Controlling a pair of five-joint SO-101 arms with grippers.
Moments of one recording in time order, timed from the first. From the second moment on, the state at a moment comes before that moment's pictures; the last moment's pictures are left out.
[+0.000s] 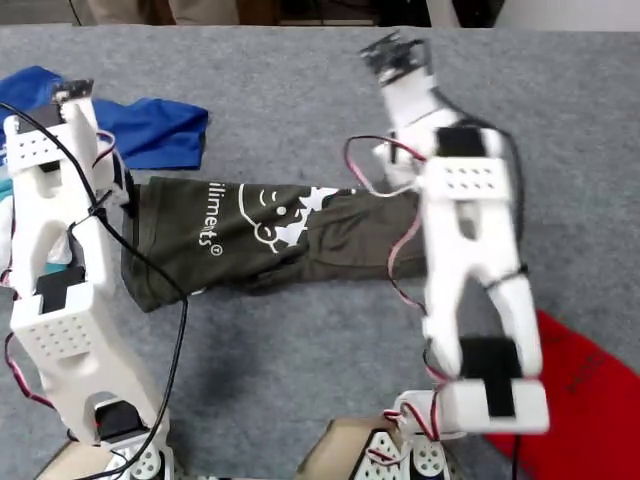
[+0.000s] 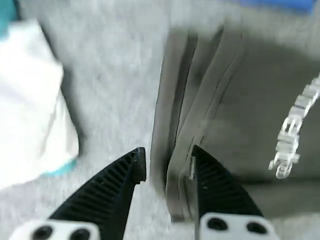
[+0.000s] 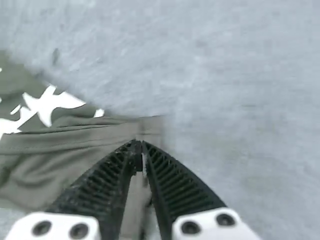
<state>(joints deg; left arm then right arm) -20.9 25.9 -22.3 92.4 -14.5 -2.9 -4.5 5.6 61.8 18.6</state>
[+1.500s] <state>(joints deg) -18.5 40.4 -19.3 81.0 -11.4 21.5 20.4 -6.5 43.3 6.5</state>
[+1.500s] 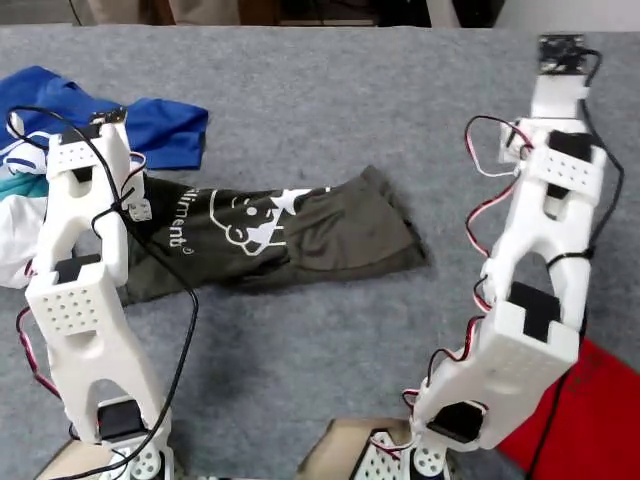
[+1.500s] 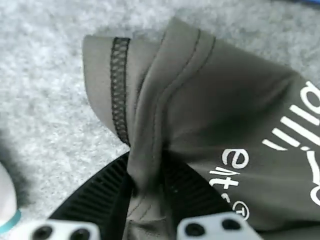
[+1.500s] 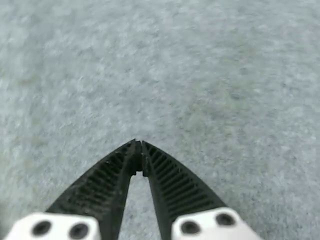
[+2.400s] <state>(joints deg) 28.4 38.3 -51.8 100.1 7.9 28.9 39.7 -23.7 41.4 1.1</state>
